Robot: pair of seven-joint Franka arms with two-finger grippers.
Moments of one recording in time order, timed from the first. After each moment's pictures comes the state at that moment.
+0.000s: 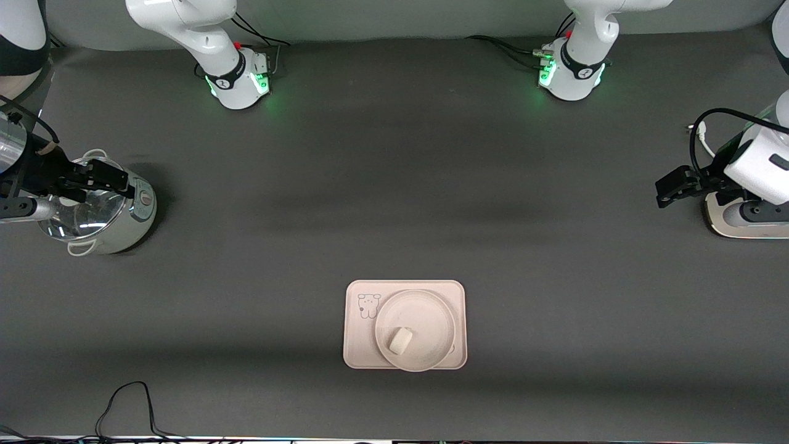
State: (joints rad) left arm -0.04 0.11 -0.06 -1.48 0.03 1.60 -0.12; right arm 0.11 0.06 -0.11 -1.55 0.04 1.56 -0.01
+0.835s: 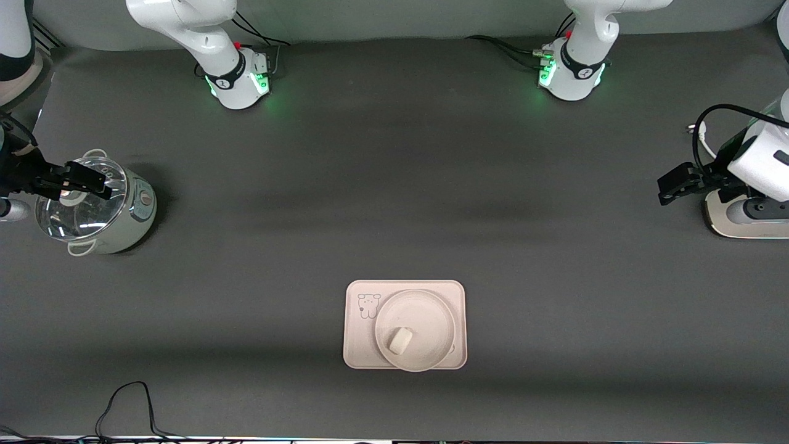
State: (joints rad) left arm -0.04 0.11 -0.06 -1.46 0.03 1.58 -0.12; right arm 0.06 0.05 -0.11 -1.56 0.01 1.56 -0.01
